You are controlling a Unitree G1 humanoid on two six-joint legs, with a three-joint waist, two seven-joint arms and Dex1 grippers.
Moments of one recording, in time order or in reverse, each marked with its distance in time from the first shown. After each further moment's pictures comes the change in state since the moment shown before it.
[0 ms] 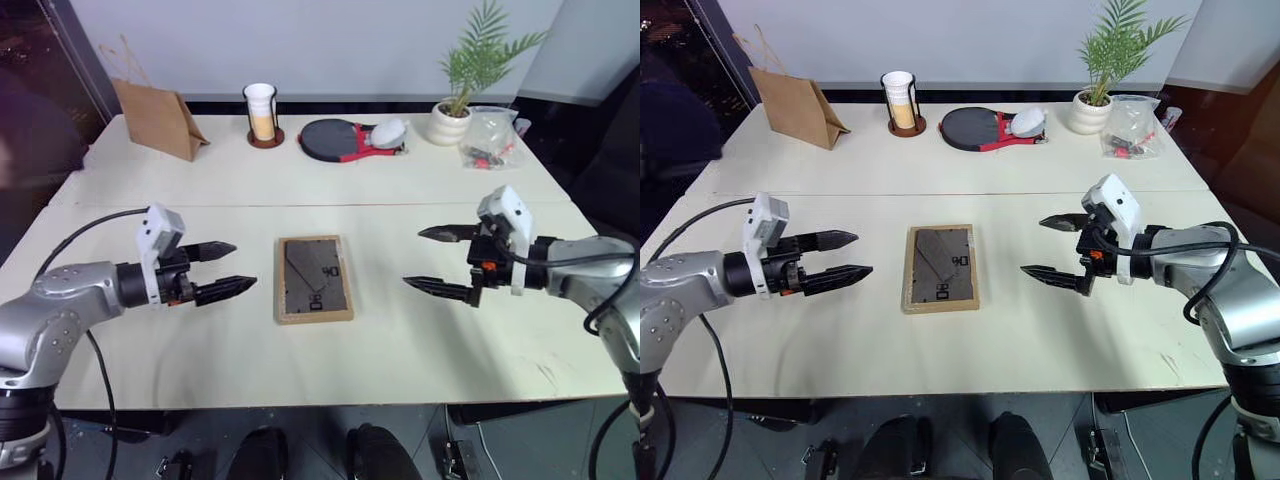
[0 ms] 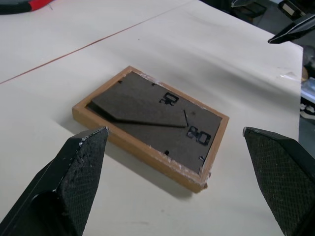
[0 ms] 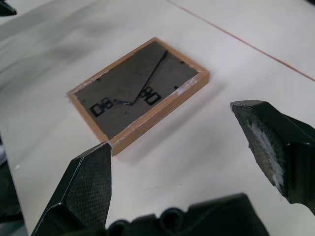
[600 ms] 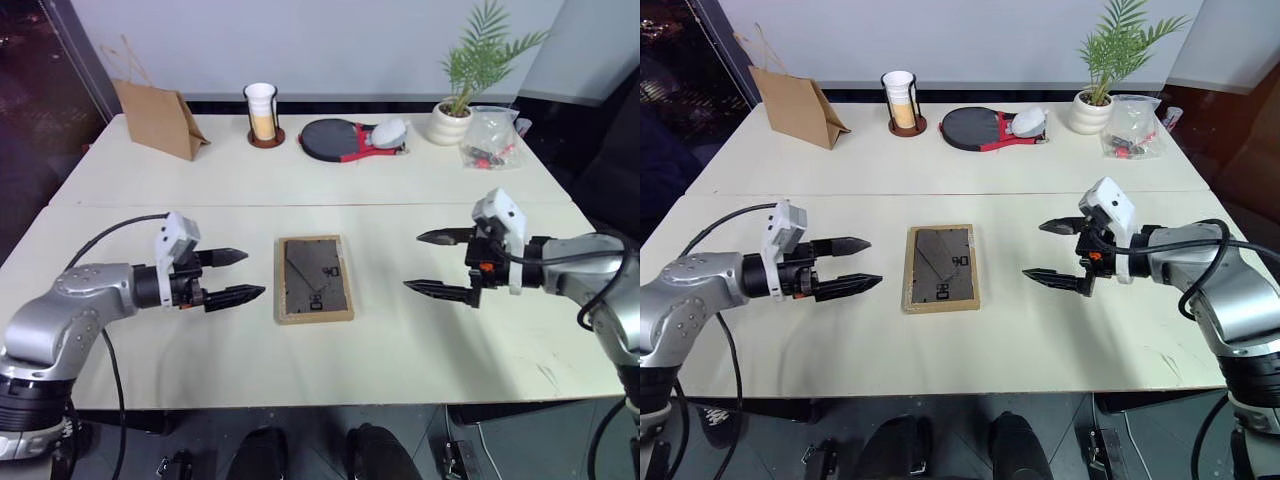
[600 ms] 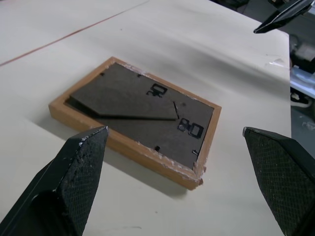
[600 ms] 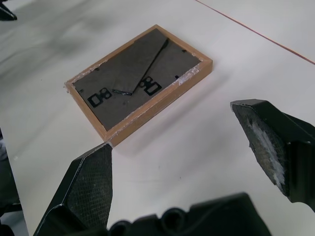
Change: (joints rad) left arm -0.008 -0.042 -0.069 0.019 0.080 -0.051 -0.050; right arm -0.024 0.021 0.045 0.068 -0.041 -0.046 0.029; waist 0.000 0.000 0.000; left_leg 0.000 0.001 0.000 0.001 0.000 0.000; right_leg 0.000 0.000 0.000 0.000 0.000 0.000
